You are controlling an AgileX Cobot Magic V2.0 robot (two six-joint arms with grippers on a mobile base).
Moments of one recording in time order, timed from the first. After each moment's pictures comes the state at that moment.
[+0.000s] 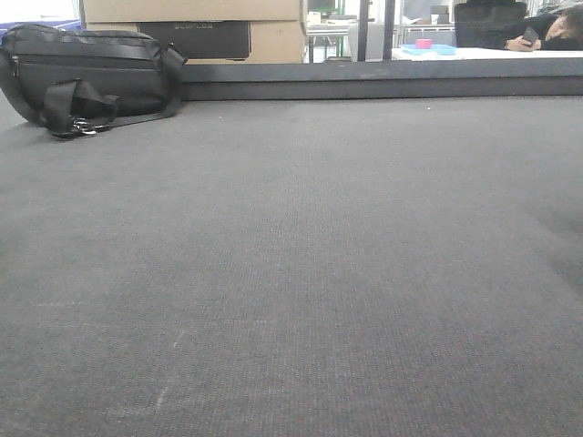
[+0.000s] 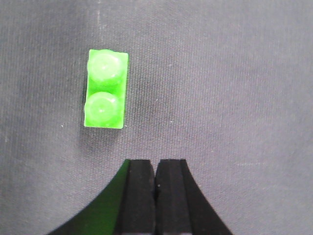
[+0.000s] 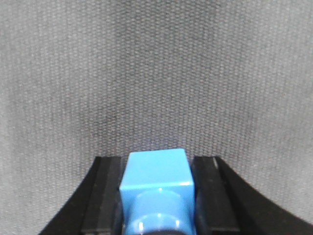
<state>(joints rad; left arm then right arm) 0.00 1.31 -1.07 -0.04 1.04 -0.09 0.03 1.50 -0.88 0.07 0.87 -0.06</state>
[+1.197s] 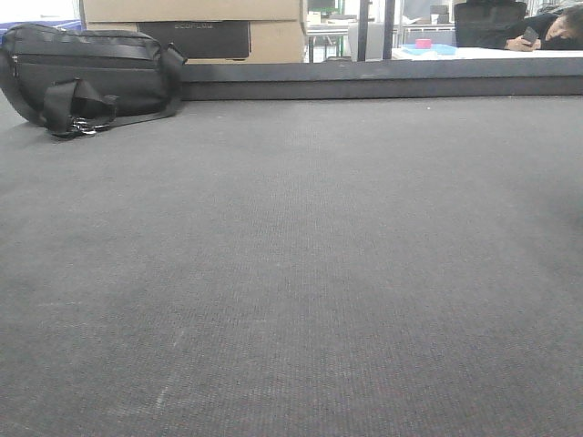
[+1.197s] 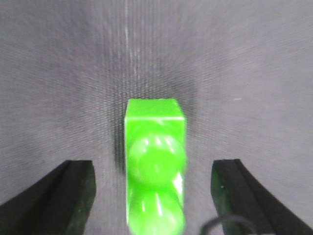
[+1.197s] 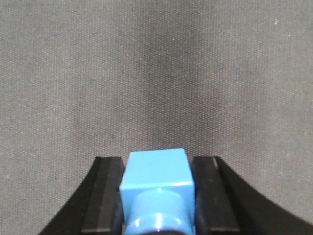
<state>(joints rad) 0.09 1.76 -1.29 -0.02 1.12 0.10 0.03 1.33 -1.01 0.12 0.95 -0.06</state>
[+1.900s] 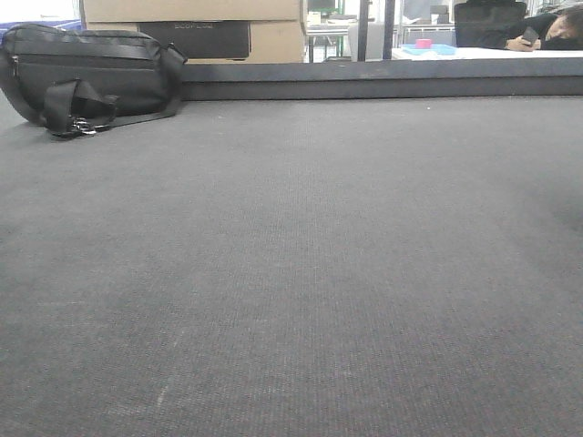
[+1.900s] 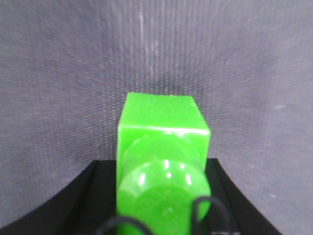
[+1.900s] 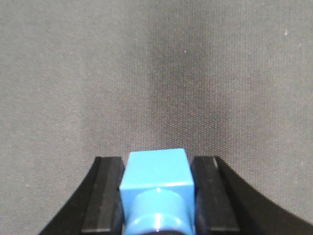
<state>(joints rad) 0.09 1.74 -1.24 0.01 1.02 0.10 0.03 1.30 -1.01 0.16 0.92 -0.06</state>
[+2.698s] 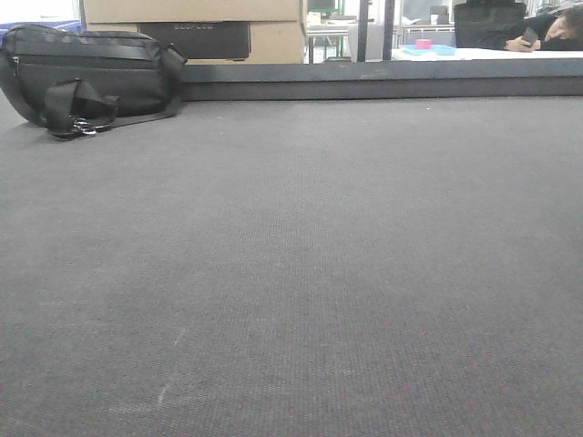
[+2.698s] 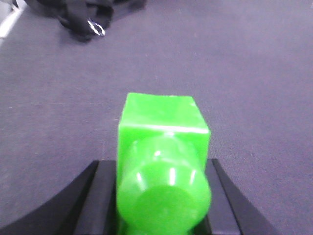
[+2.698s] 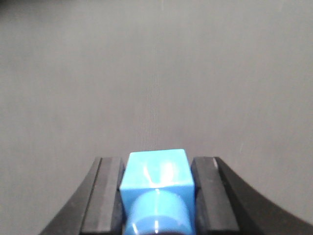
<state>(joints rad) -0.05 0.78 -0.56 -0.11 0.27 0.10 0.03 0.64 -0.55 0.20 0.35 -0.06</state>
